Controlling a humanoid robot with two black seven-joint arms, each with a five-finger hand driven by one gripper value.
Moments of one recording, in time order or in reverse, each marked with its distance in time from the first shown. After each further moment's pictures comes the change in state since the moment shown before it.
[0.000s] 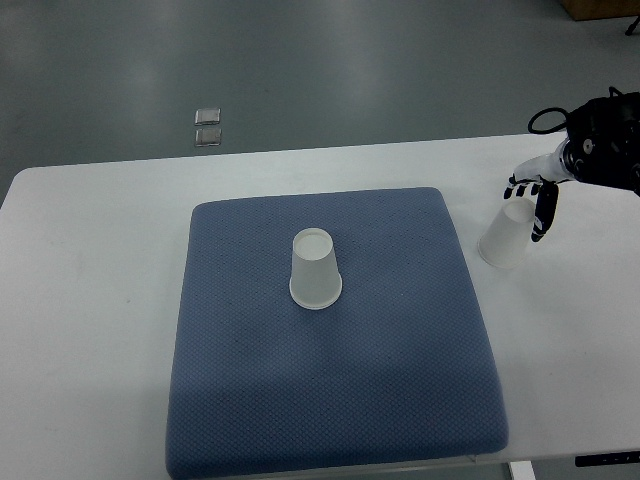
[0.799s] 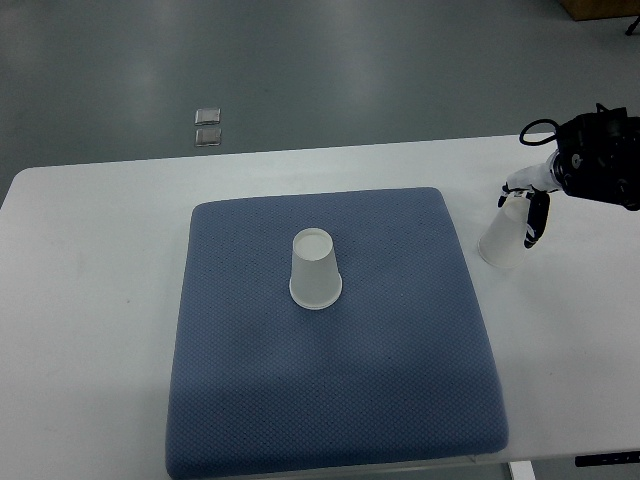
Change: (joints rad) left arm 0.002 0.000 0.000 0.000 0.000 0.000 -0.001; right arm -0.048 0.034 0.002 -0.039 0.003 -0.025 0.000
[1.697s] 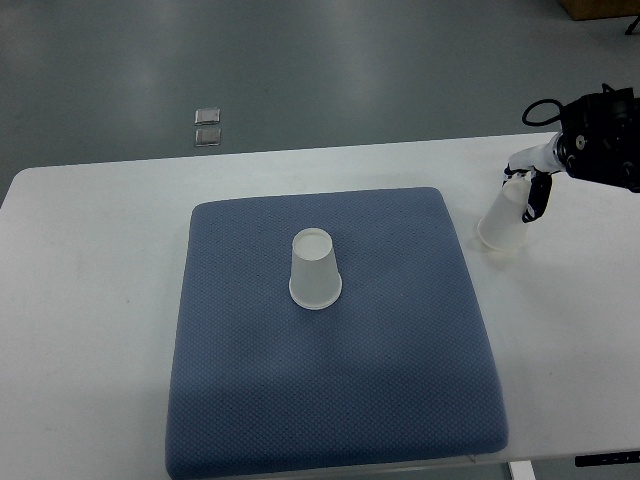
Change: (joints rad) left arm 0.000 0.000 0.000 -0.001 -0.001 0.000 0.001; right arm 0.086 -0.018 -0.004 0.006 -0.001 0.025 0.000
